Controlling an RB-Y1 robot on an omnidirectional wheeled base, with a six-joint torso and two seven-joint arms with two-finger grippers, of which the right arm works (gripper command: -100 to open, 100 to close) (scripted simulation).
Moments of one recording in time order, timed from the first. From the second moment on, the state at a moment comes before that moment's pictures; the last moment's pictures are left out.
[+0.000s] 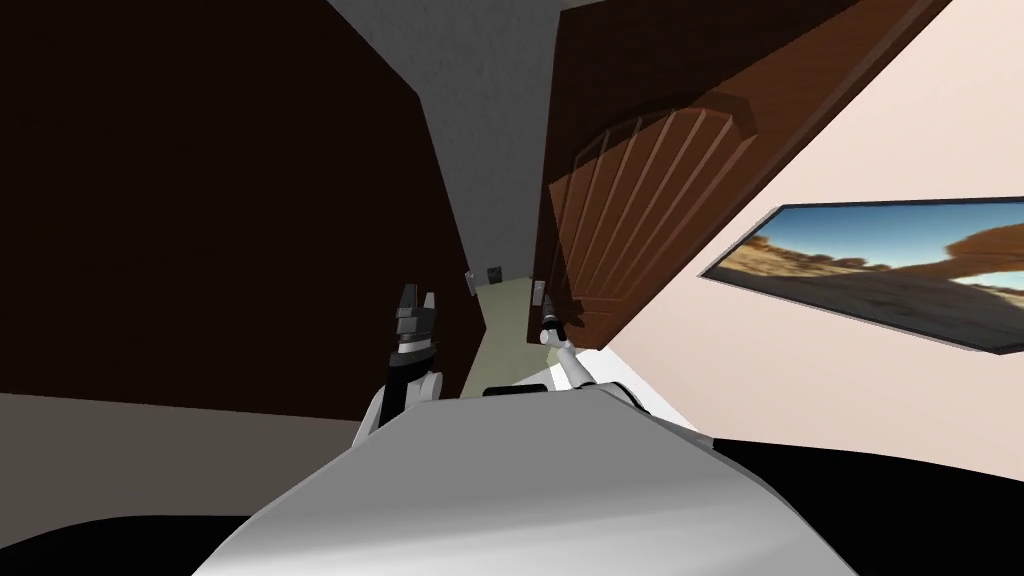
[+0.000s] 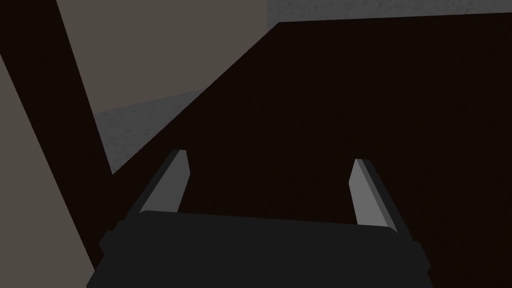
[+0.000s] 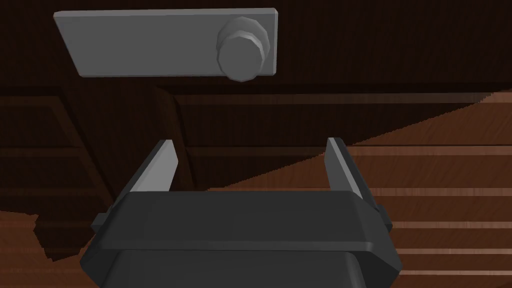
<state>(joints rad) -0.33 -0.01 -0.06 -0.88 -0.47 -0.42 0.44</state>
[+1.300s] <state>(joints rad) -0.32 -0.03 -0.07 -0.87 -0.47 -0.45 0.43</state>
